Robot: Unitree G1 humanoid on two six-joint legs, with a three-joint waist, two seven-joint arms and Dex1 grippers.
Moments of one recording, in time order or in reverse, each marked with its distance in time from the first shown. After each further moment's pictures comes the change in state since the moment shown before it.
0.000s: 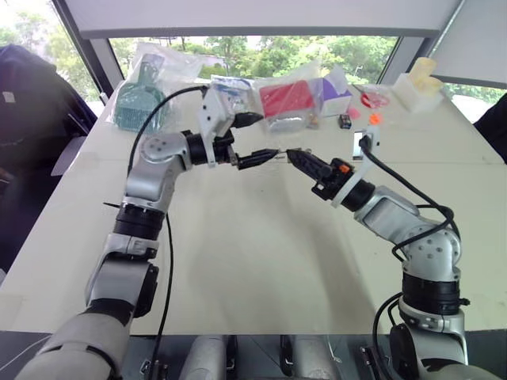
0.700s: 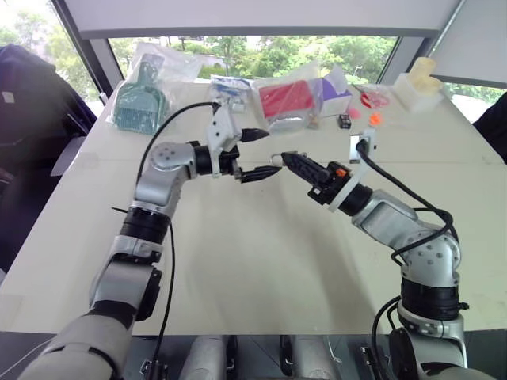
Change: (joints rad) left arm 0.027 0.033 -0.030 0.016 0.016 -0.008 -0.097; right arm 0.025 0.007 0.018 -0.043 0.029 0.002 -0.014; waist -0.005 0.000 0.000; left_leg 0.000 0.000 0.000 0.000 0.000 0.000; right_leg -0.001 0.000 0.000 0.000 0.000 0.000
